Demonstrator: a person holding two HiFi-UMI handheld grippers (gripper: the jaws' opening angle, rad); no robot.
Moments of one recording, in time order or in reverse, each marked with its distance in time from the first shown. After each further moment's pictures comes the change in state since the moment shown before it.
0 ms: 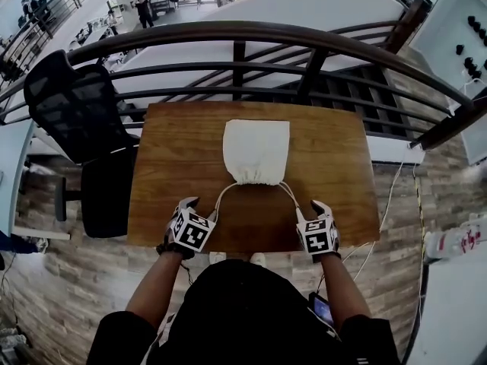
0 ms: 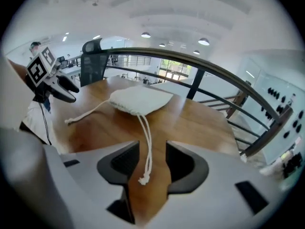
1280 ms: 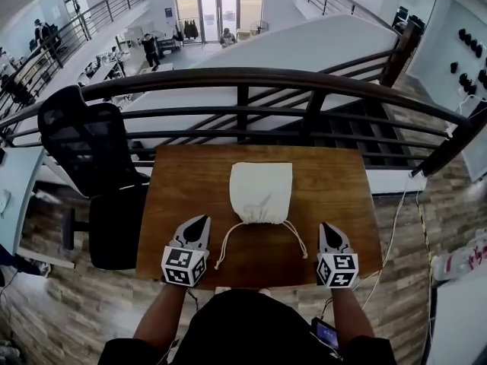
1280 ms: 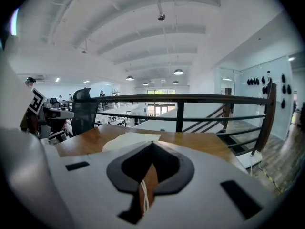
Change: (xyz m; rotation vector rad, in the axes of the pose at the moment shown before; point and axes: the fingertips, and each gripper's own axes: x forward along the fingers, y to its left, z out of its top) left arm -0.098 0.043 0.111 -0.239 -0.675 0.057; right arm -0.071 -0.056 0.075 0.251 -0.477 -0.056
